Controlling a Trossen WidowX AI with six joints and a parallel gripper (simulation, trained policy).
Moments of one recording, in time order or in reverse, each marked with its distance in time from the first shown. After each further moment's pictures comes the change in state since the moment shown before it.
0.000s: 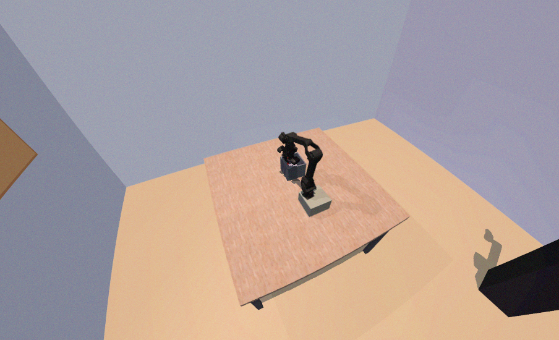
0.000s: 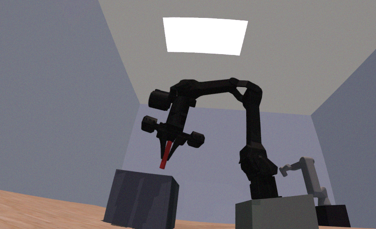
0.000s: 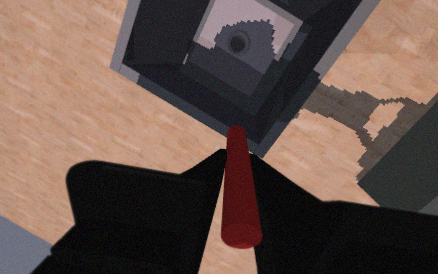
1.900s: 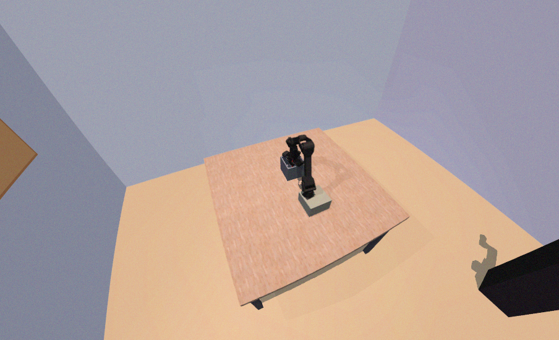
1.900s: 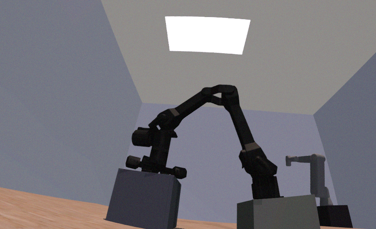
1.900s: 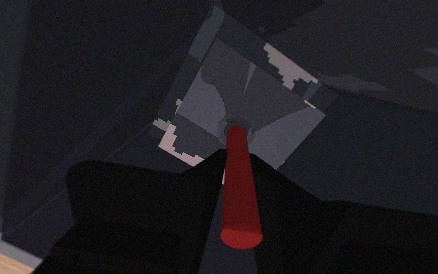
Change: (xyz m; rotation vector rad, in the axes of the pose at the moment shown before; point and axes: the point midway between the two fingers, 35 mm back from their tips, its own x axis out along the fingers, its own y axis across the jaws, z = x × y) arm 0.104 0.013 0.076 -0.056 0.029 -0.092
